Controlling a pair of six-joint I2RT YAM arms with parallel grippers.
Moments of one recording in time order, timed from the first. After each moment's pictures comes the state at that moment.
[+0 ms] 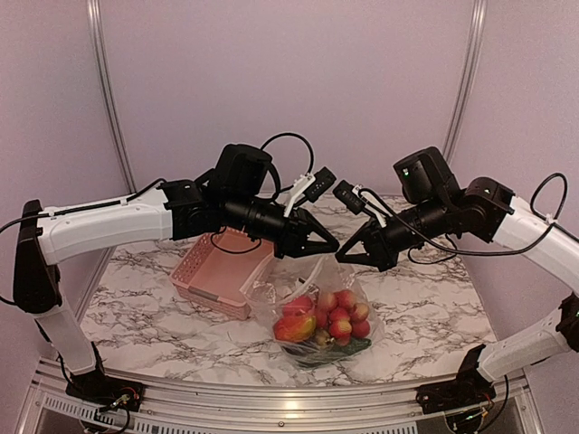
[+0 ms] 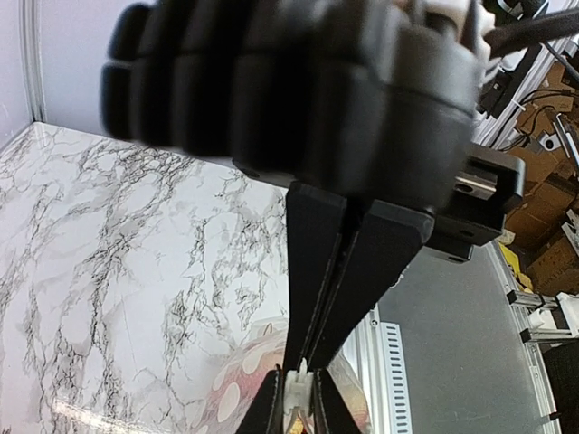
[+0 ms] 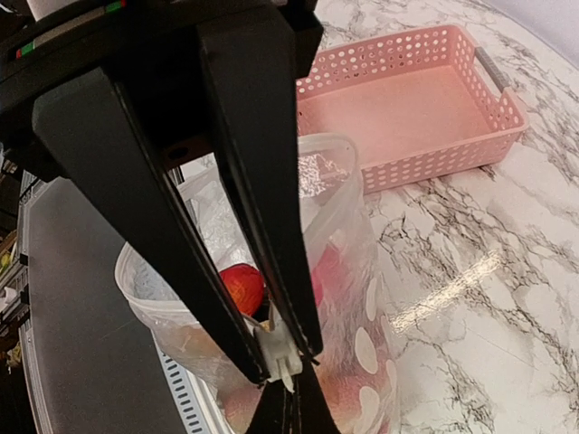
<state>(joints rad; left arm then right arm) -0.99 1.73 1.54 -0.24 0.62 -0.08 0.82 1.24 1.30 -0.81 -0.46 0.03</state>
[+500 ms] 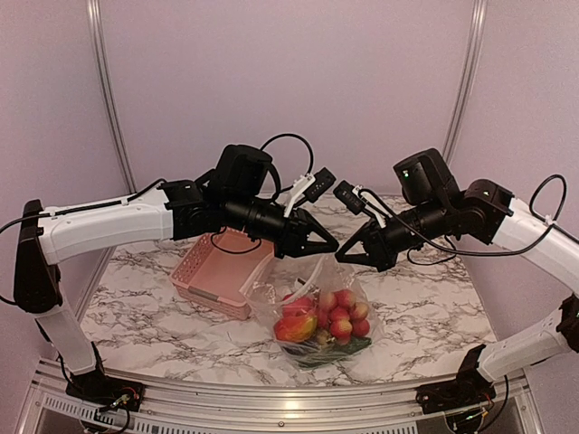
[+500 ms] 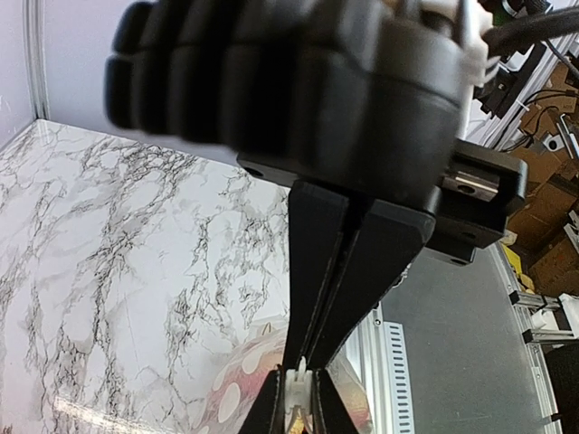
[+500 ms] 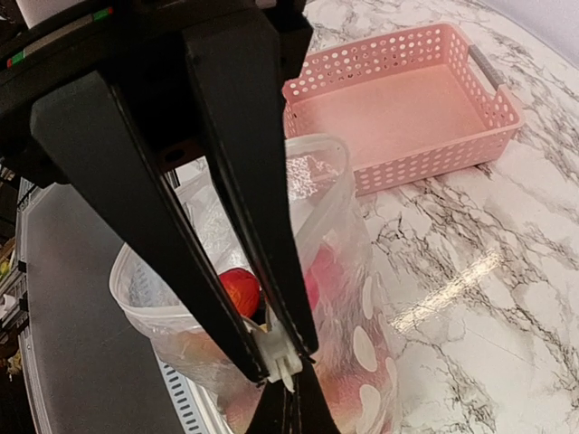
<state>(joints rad) -0.99 1.73 1.54 -0.24 0.61 -0.09 0.82 1.24 1.29 -0.79 -0.45 0.05</state>
